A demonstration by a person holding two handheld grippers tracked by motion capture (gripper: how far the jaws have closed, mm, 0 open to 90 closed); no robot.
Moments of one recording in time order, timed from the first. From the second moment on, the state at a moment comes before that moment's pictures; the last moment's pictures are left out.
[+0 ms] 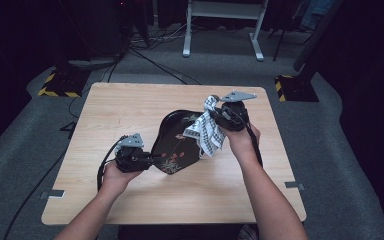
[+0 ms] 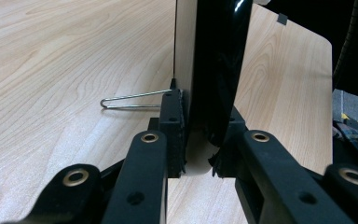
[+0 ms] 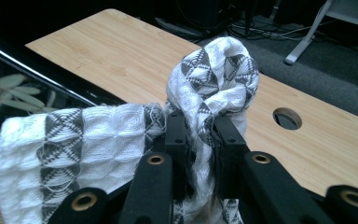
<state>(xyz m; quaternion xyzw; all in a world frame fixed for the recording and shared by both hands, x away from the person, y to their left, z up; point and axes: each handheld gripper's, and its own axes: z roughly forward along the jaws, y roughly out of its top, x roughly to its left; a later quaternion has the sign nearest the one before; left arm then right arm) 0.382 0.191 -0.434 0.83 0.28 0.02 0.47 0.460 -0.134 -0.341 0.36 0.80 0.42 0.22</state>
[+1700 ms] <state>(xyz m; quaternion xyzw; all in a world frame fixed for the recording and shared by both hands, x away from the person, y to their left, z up) 0.382 0.191 -0.435 0.84 0.28 0.02 0.47 0.439 -0.133 -0.387 0.32 0.86 0.35 0.18</state>
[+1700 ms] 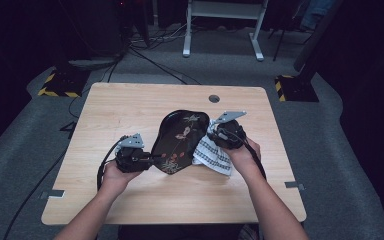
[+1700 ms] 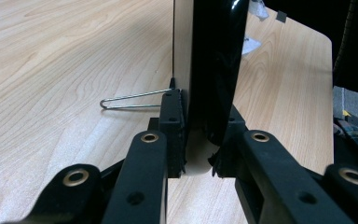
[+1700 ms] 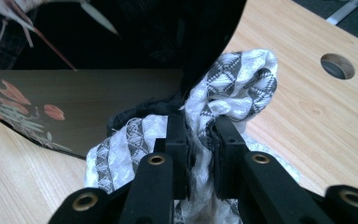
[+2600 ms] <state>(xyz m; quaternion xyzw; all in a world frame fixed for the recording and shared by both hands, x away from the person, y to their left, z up) 0.381 0.191 -0.435 0.84 0.28 0.01 0.47 0.436 -0.133 -0.425 0.33 0.87 0.32 0.15</state>
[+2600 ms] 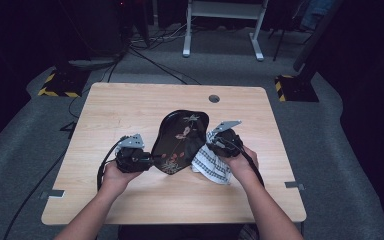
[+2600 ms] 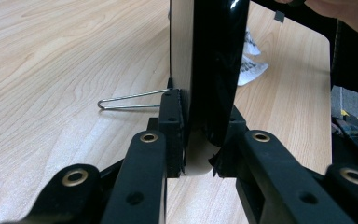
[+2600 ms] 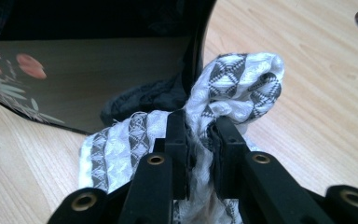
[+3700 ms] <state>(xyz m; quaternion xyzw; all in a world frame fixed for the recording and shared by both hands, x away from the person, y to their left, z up) 0.381 0.191 -0.435 0.84 0.28 0.01 0.47 0.437 -0.120 -0.463 0.34 0.90 0.27 0.10</state>
